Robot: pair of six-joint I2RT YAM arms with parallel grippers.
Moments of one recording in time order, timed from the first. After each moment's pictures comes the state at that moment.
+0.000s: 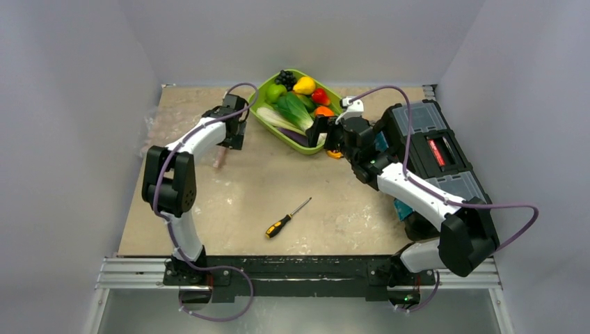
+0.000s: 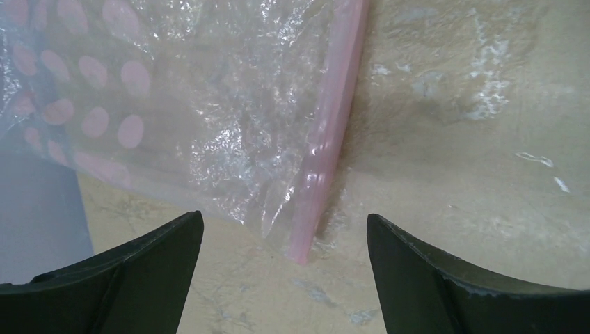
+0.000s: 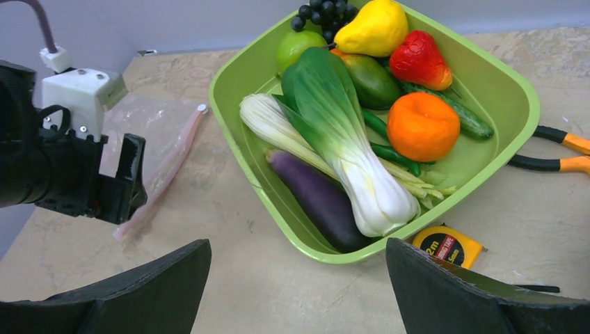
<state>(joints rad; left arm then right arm) -0.26 1.85 1.40 -0.61 -0.49 -0.07 0.59 1.38 0.97 0.13 0.18 0.40</state>
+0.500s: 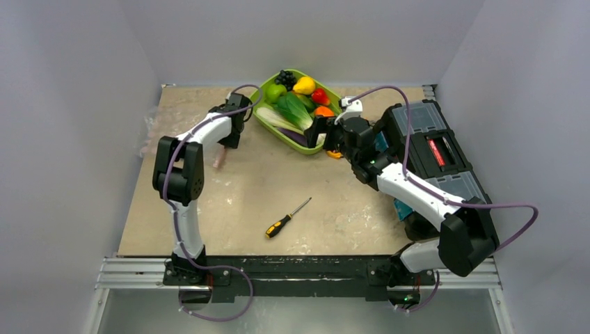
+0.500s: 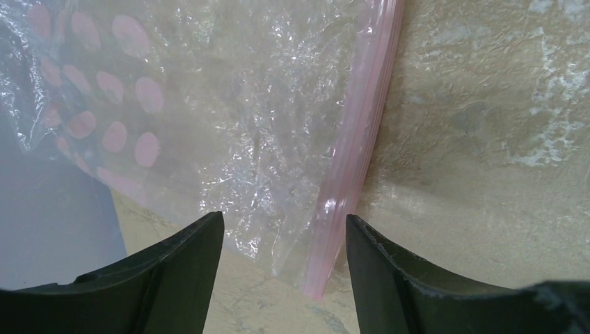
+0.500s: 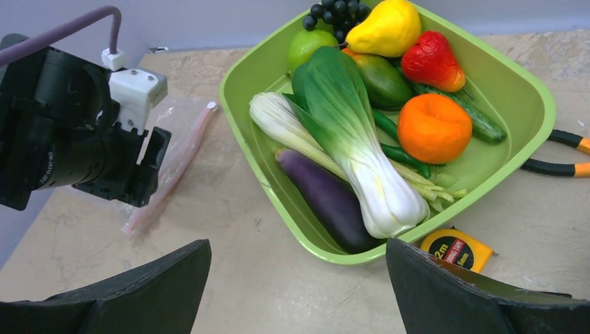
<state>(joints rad) -0.25 2.01 1.52 -0.68 -0.61 -0.04 0.59 1.38 0.97 0.14 0.16 0.40</state>
